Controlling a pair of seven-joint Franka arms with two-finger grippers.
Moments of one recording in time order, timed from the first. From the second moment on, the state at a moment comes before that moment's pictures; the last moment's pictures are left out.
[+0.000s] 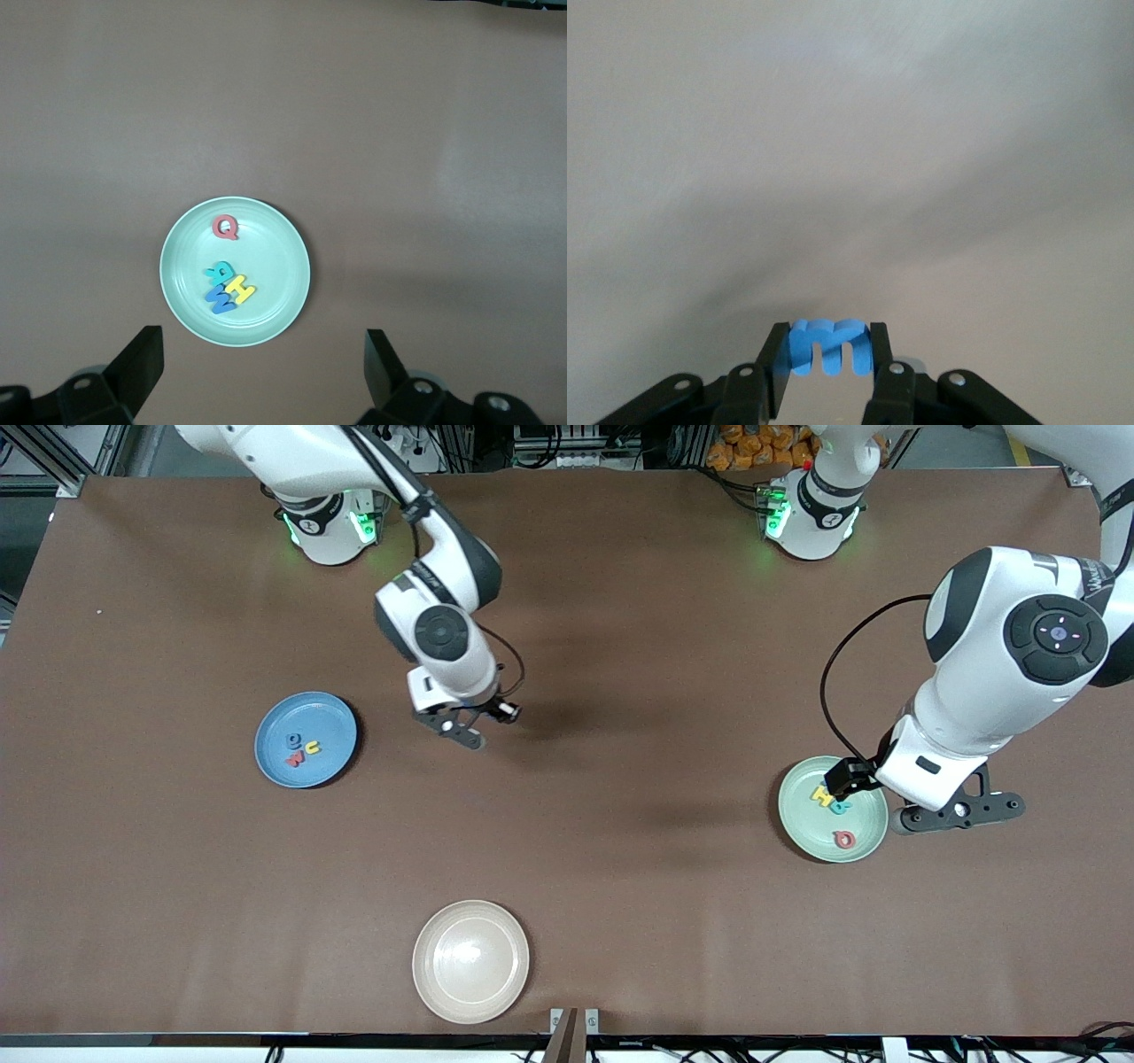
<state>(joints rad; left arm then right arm) 0.14 0.36 -0.44 -1.49 0.25 1.88 -0.47 0.34 0.39 0.26 -1.93 0.03 2.19 1.05</state>
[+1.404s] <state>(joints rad) 0.13 0.16 -0.26 -1.48 0.07 1.62 -0.15 0.08 0.36 -0.07 -2.07 0.12 2.17 0.10</state>
